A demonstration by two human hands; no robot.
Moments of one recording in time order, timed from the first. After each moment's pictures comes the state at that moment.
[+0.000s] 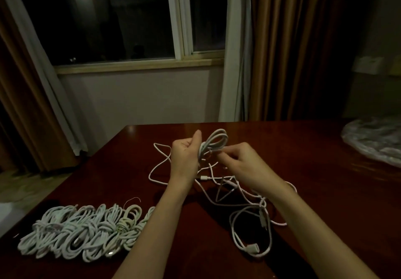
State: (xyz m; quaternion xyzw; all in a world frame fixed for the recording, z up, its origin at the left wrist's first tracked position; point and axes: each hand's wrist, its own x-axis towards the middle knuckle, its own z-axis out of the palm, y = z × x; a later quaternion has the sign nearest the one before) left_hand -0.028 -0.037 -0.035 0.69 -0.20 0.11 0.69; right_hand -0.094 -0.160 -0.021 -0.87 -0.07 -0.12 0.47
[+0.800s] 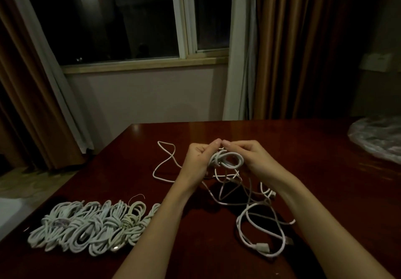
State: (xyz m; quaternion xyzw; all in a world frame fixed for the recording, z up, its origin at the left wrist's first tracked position) left_hand -0.028 -0.038 -0.048 0.66 -0.29 -0.03 0.69; right_hand -0.088 -0.177 -0.023 -0.75 -0.09 -0.05 0.66
